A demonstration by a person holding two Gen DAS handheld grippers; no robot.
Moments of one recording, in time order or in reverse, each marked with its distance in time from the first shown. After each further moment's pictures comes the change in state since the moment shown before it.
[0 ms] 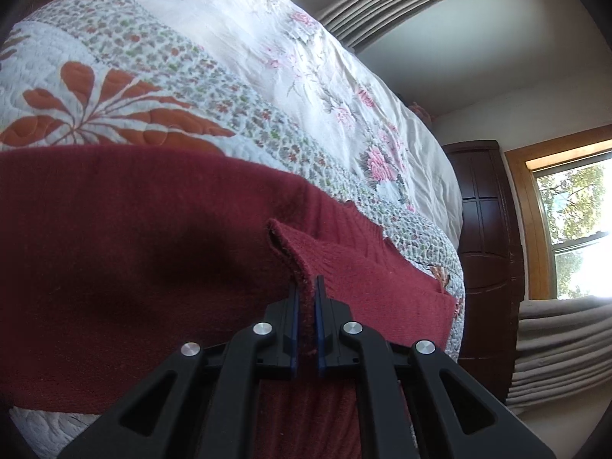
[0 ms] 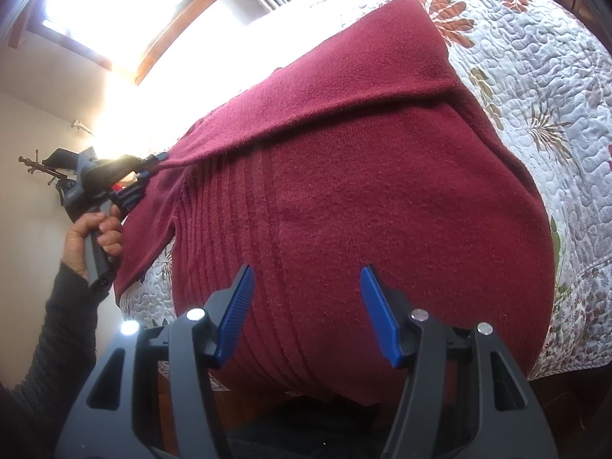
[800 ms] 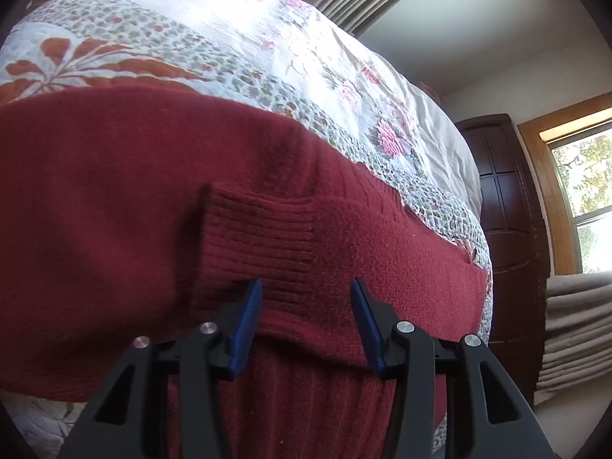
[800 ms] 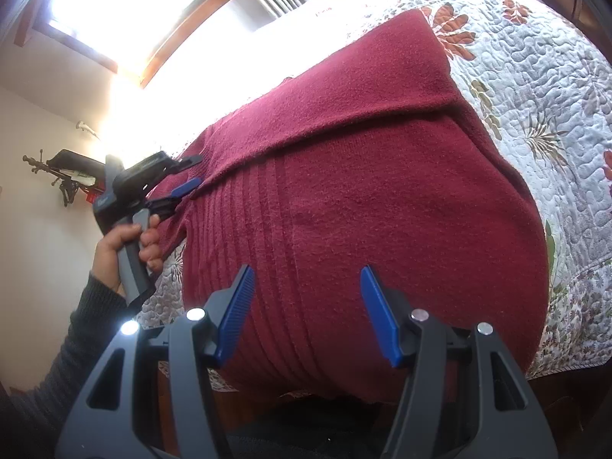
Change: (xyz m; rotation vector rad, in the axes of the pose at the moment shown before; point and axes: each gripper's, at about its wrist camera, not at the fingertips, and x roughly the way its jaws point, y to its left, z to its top) left arm 0.012 -0.012 -0.041 0.062 -0.022 0.069; right arm -0.014 0.009 0.001 -0.014 -0.027 0.007
